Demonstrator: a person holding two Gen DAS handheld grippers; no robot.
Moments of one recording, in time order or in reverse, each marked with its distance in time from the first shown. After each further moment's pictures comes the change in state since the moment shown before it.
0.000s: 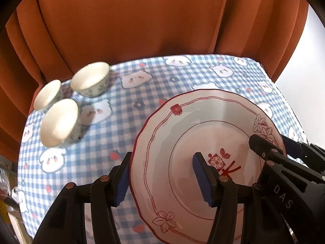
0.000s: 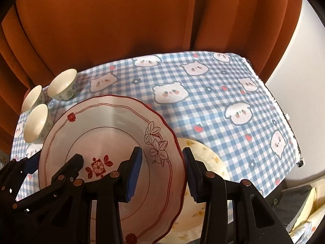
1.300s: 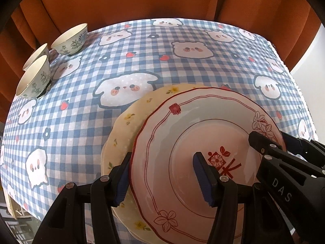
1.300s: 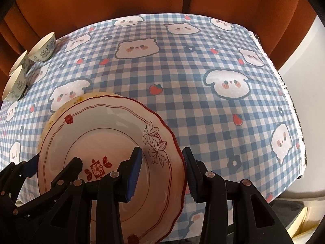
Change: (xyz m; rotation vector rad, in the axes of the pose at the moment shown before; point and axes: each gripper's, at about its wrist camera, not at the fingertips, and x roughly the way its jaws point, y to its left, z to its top) left arm 0.070 -0.104 -0.047 -0.134 0.130 0.085; right arm 0.085 -0.106 -0.035 -0.138 0.149 0.063
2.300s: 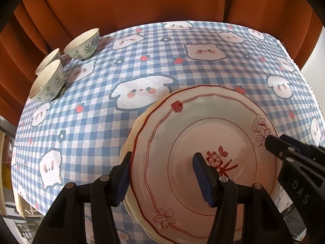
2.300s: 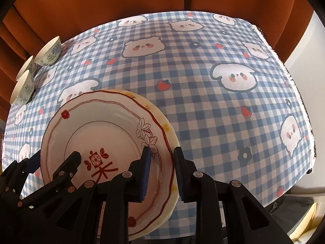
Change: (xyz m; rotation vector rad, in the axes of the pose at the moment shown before) left arm -0.004 0.003 -0.003 0.015 -0.033 0.114; right arm -0.004 -0.001 -0.007 0.041 -0.007 0.072
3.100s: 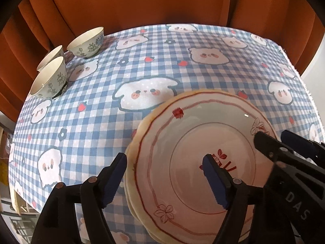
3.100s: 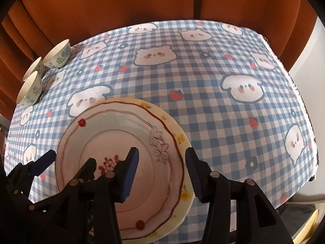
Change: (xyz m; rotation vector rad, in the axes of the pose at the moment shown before) left arm -0.004 0.013 0.002 -0.038 -0.022 -0.036; right arm -0.010 0.019 0.005 -0.046 -0.057 0.034
